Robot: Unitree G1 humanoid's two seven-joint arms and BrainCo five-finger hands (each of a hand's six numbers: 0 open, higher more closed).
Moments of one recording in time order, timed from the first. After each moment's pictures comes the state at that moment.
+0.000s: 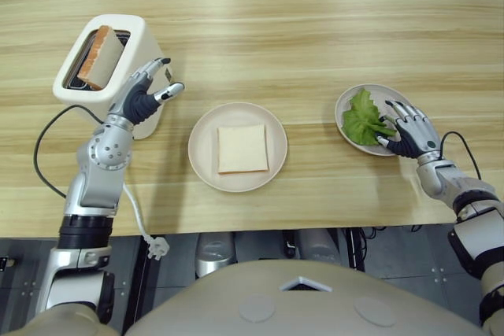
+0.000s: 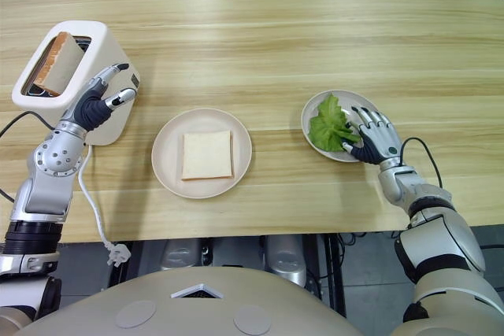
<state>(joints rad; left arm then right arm) -0.06 0.56 0.04 -0.01 0.38 -0.04 -0.17 -0.47 -0.72 0.53 1.30 -0.84 -0.62 -0.81</state>
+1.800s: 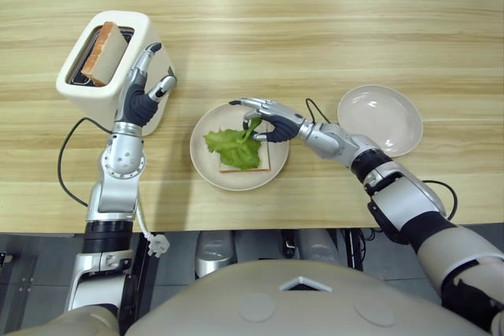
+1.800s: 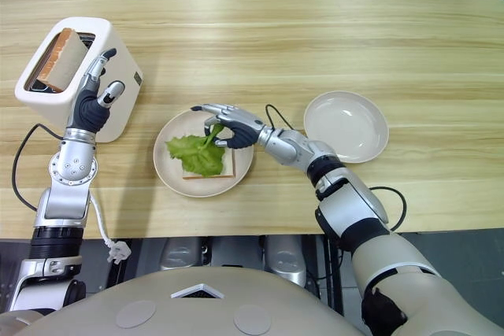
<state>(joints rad) -0.03 0.41 0.09 0.00 0.31 -0.20 0.02 -0.73 -0.23 0.59 1.17 -0.65 -0.98 -0.17</state>
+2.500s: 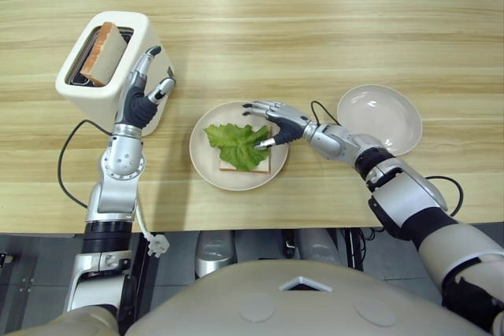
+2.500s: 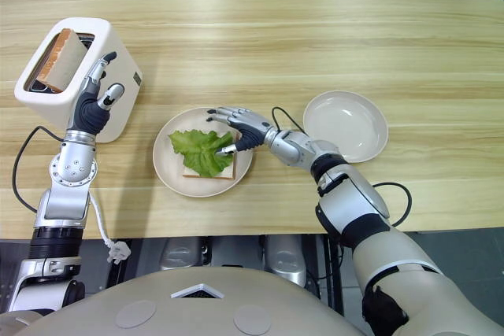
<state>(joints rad) -0.03 0.42 0.09 0.03 0.31 -0.22 0.02 -0.75 -0.23 0.63 1.24 -0.75 -0.91 -0.29</state>
